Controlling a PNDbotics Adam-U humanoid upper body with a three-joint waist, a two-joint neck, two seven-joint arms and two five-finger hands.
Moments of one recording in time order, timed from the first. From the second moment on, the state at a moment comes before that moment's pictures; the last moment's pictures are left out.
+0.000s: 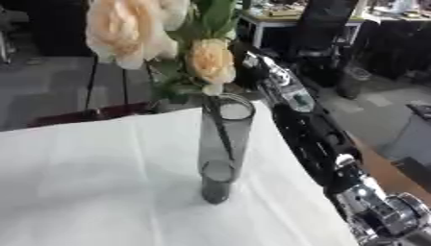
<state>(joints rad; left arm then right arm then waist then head) -0.04 0.25 -0.11 -1.80 0.15 -0.11 0.24 -0.89 -0.52 -0.07 -1.10 -0.39 -0.27 0.88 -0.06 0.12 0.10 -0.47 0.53</state>
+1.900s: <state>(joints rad) -0.03 0.25 -0.11 -1.80 0.15 -0.10 0.24 -0.82 -0.62 -0.32 -0.91 -0.31 -0.26 0.89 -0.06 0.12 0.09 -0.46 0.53</state>
